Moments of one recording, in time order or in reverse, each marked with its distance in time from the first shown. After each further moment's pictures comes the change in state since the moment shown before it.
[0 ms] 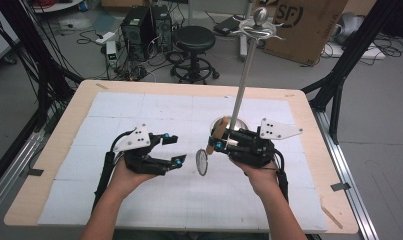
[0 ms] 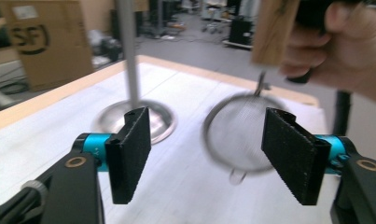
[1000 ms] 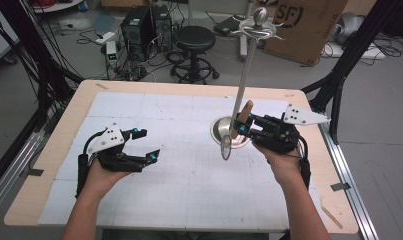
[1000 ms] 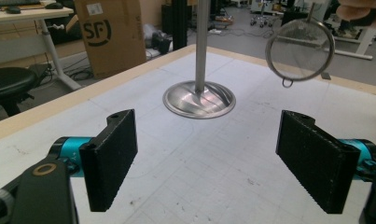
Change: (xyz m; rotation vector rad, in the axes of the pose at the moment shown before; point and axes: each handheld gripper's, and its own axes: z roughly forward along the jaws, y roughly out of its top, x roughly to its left) left arm 0.024 -0.012 -0.041 0.024 0.175 0.007; right arm -0.026 0.032 -0.041 0.054 -0.164 -0.035
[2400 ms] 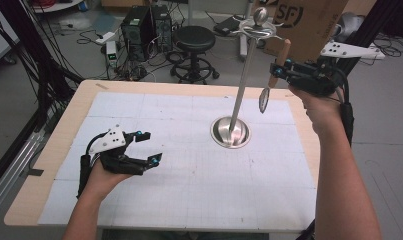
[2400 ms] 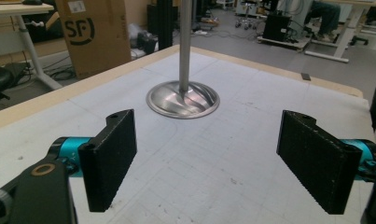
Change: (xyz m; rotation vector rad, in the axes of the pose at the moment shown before) left arm -0.003 -0.003 0.003 -0.018 -0.080 -0.023; right arm -0.079 0.108 -0.031 0.118 -0.253 -0.050
